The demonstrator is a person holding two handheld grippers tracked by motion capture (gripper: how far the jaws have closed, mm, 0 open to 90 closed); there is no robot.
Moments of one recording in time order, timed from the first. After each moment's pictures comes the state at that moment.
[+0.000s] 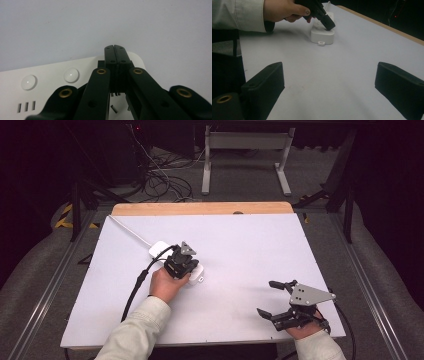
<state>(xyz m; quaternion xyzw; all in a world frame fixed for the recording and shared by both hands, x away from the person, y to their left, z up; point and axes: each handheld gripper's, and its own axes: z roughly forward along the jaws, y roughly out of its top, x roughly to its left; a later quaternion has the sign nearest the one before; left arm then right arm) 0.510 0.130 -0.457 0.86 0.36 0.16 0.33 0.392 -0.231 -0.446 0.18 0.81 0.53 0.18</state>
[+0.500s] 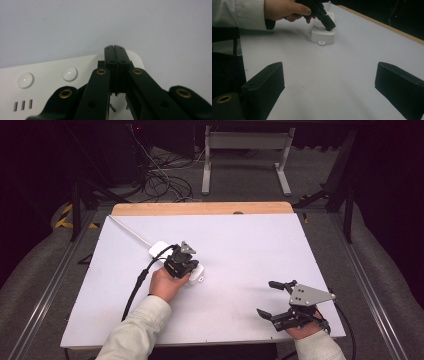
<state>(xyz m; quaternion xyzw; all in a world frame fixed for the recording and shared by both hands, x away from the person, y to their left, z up) 0.512 0.130 -0.456 0.86 0.37 0.15 0.33 0.392 -0.230 -0.446 0.18 0.81 0.53 0.18</state>
